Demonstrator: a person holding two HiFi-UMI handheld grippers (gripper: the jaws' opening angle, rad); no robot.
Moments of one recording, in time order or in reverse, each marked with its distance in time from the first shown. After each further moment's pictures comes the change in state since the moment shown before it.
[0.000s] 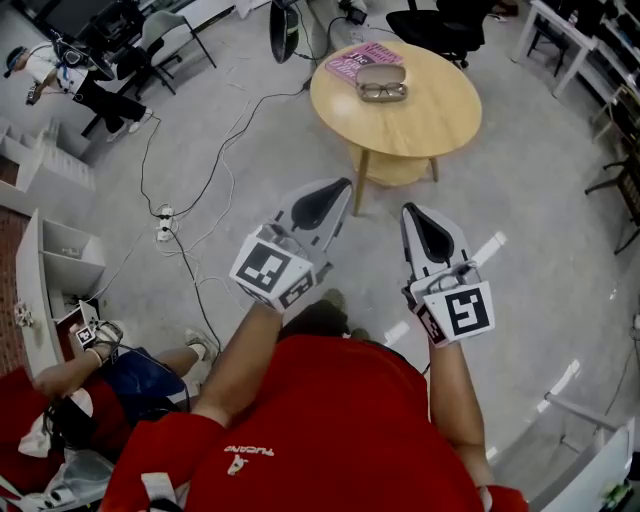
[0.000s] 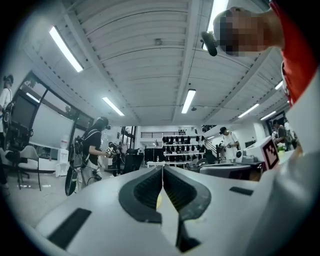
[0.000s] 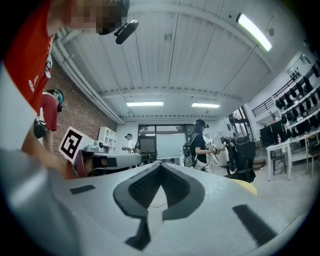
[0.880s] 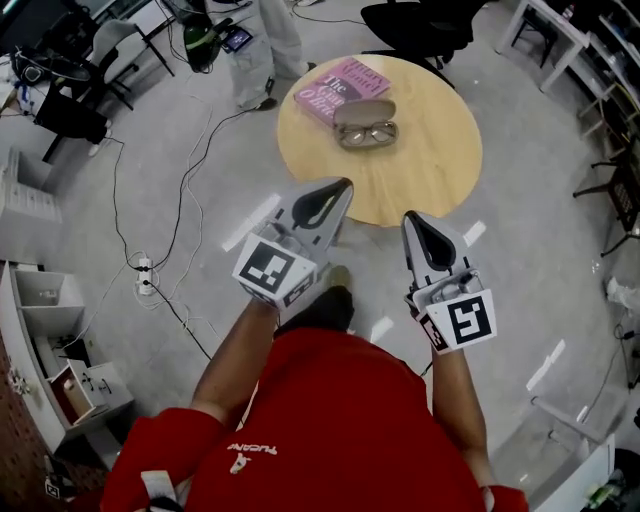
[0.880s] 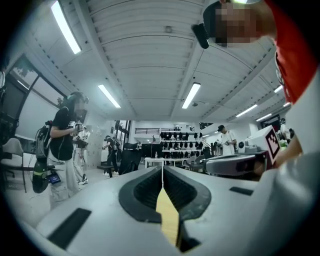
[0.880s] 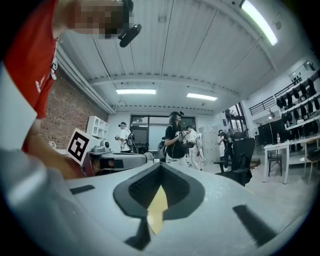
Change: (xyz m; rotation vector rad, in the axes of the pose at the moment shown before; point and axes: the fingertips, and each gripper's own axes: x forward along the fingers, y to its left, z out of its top) left arm 0.192 0.174 -0.057 -0.025 0.047 -0.073; right arm 0.184 -0.154 -0.049 -0.035 0.097 -0.050
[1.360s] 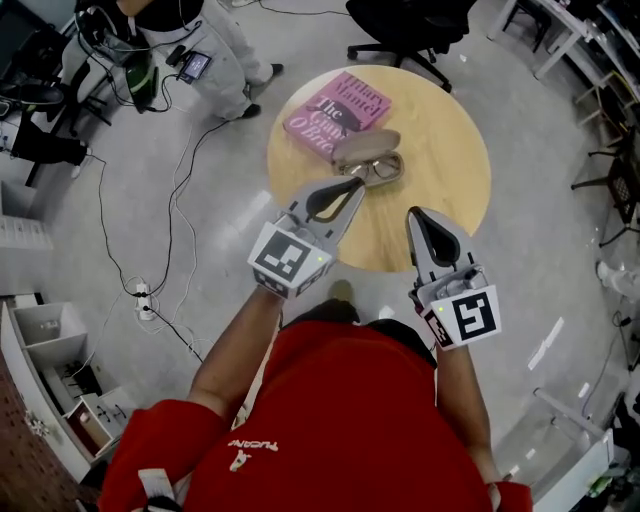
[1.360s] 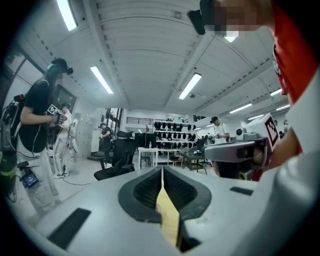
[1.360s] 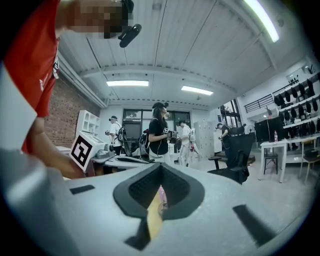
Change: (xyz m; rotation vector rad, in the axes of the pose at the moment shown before) left arm 0.111 0.109 -0.052 -0.017 0.113 -0.129; right arm 0.128 -0.078 -0.020 0.009 0.070 -0.061
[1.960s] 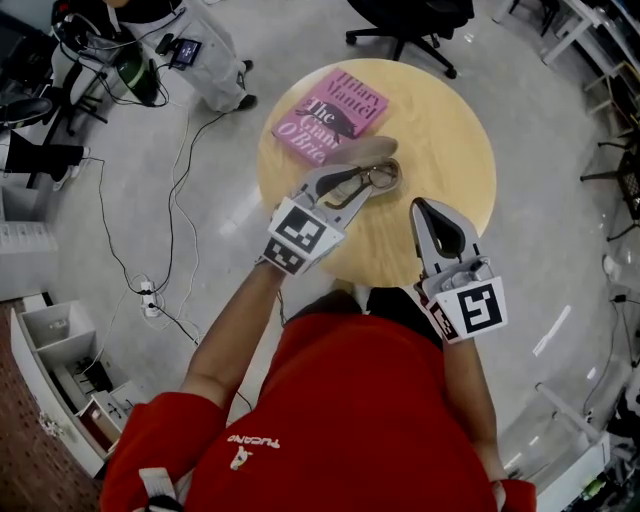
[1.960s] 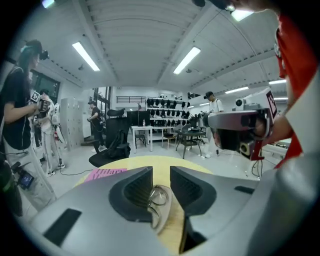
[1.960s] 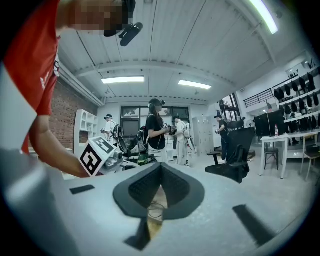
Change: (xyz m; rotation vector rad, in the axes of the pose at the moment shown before) left arm 0.078 0.037 -0.079 0.080 0.299 -0.087; right arm 0.039 -0.062 -0.023 0.034 0.045 0.006
